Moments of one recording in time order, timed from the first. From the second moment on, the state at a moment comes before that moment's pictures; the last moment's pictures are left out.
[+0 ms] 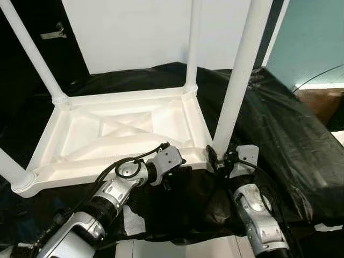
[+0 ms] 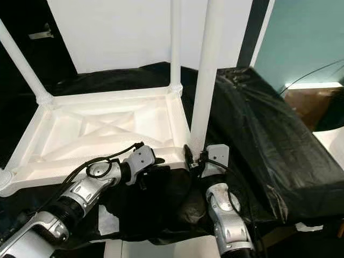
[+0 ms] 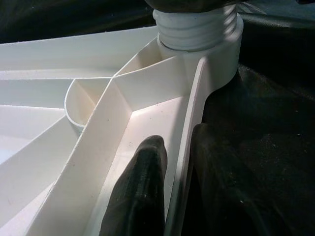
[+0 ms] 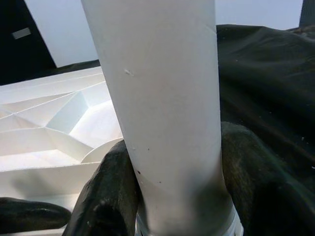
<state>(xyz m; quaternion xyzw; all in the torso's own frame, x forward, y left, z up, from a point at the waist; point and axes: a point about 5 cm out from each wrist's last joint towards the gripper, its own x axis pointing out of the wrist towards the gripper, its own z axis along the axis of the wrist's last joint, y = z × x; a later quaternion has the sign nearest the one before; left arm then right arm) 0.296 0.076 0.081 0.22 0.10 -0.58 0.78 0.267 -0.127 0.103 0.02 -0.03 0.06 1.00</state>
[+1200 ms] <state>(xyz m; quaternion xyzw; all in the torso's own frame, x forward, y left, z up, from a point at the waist) 0.291 0.067 0.081 0.21 0.08 -0.59 0.77 0.279 -0.162 0.117 -0.11 -0.03 0.27 0.96</state>
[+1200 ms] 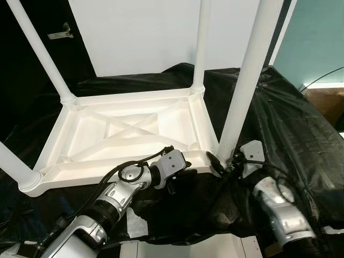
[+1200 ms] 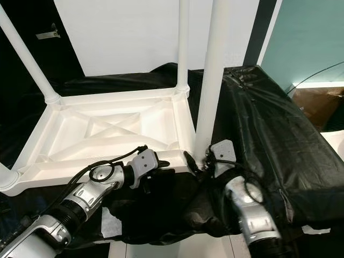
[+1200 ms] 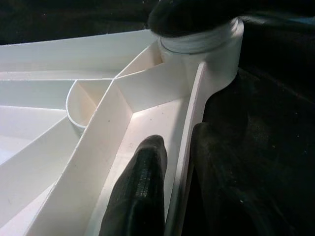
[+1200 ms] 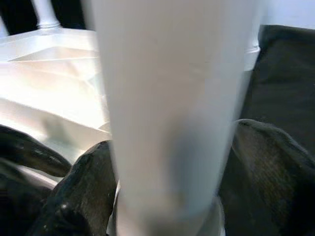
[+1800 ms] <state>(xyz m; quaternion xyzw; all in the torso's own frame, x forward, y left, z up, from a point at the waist) 0.288 0.068 0.076 0.21 0.09 -0.59 0.77 0.291 -0.174 0.126 -0.14 0.03 0.41 0.90</state>
